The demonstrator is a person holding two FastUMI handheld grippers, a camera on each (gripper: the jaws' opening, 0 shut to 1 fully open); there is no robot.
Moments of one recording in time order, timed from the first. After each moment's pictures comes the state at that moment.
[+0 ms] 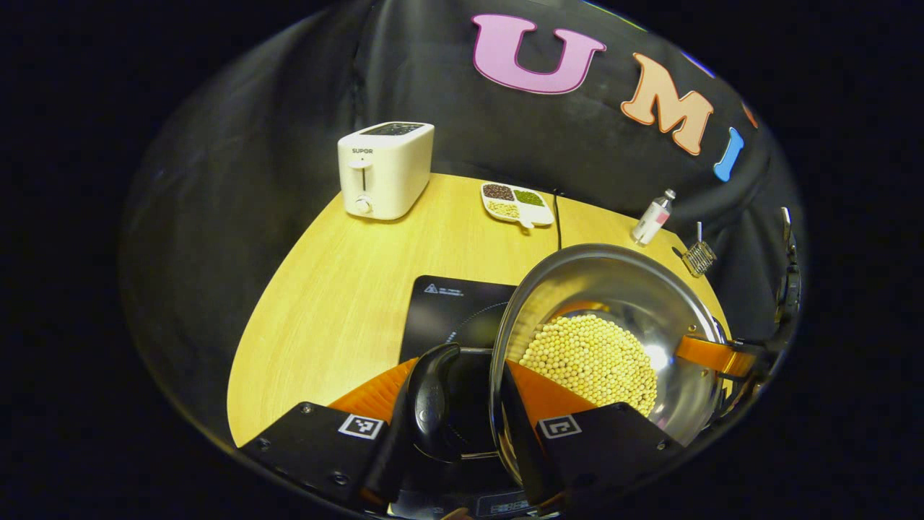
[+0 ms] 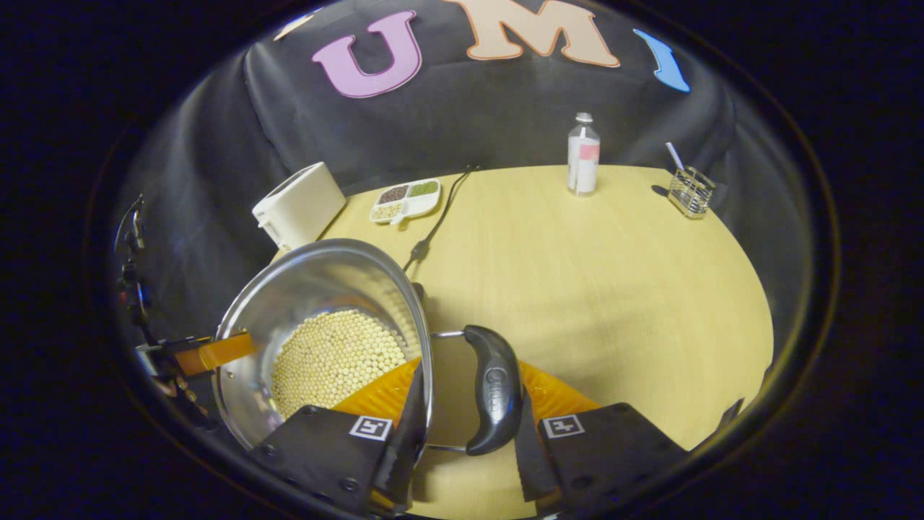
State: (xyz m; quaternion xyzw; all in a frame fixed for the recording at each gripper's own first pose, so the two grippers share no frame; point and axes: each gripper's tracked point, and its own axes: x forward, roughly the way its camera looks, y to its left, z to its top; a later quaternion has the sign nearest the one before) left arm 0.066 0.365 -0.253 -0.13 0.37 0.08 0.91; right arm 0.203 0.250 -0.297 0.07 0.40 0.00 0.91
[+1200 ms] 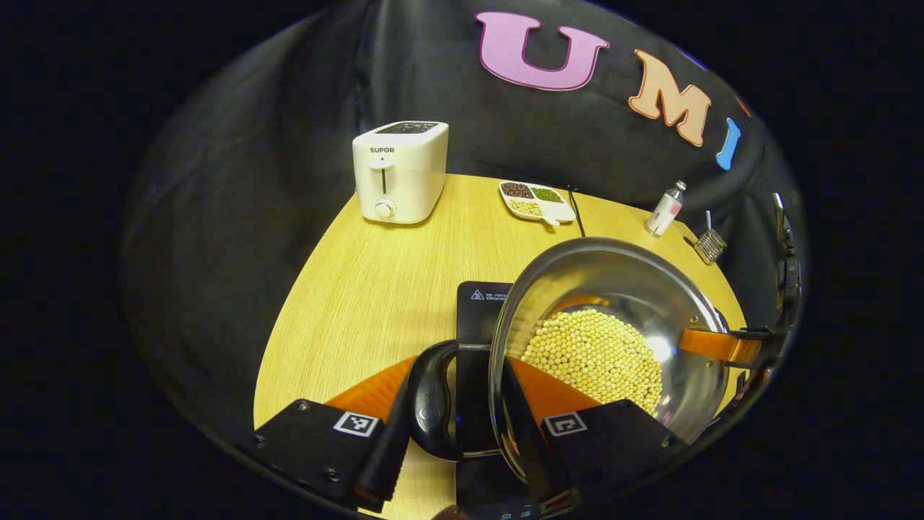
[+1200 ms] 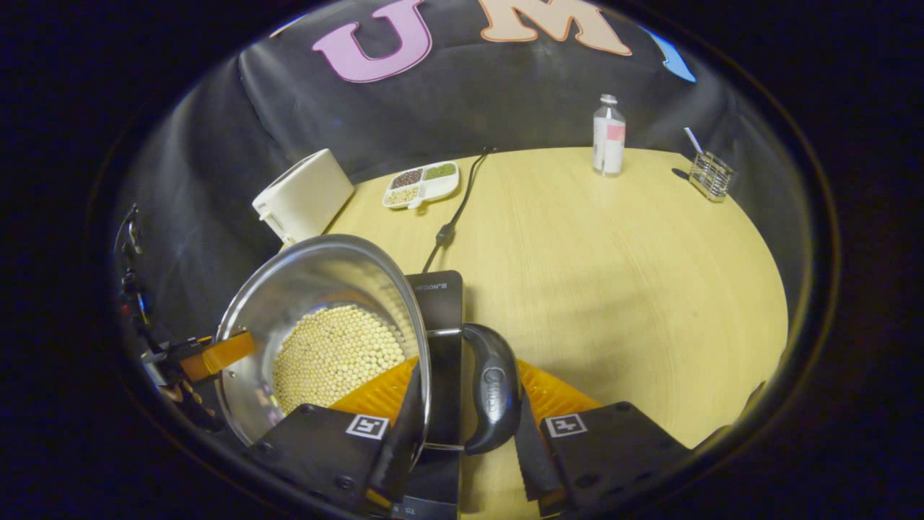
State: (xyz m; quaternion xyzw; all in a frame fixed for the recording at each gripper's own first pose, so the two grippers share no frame) left arm 0.069 0.408 -0.271 -0.10 0.37 0.07 0.92; right arm 0.219 0.289 -0.321 0.09 0.42 0.01 0.91
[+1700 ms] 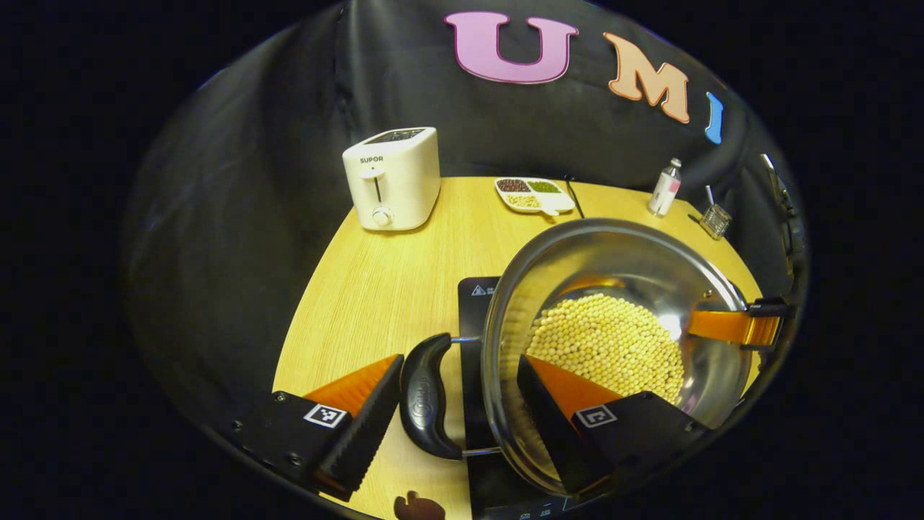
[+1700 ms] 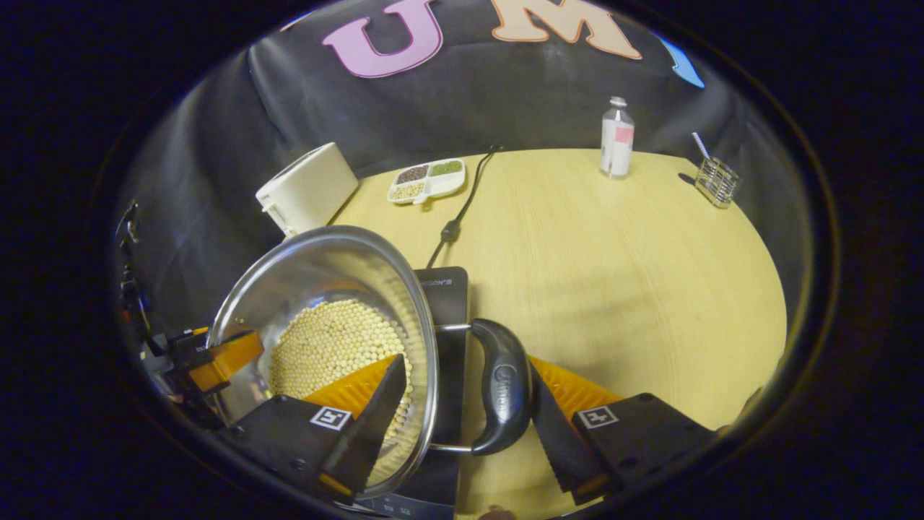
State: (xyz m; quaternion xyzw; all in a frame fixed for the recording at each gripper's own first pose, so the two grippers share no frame) left arm 0.073 0.406 -0.273 -0.04 0.35 0.07 0.93; right arm 0.219 0.293 -0.323 0.07 0.41 0.02 0.91
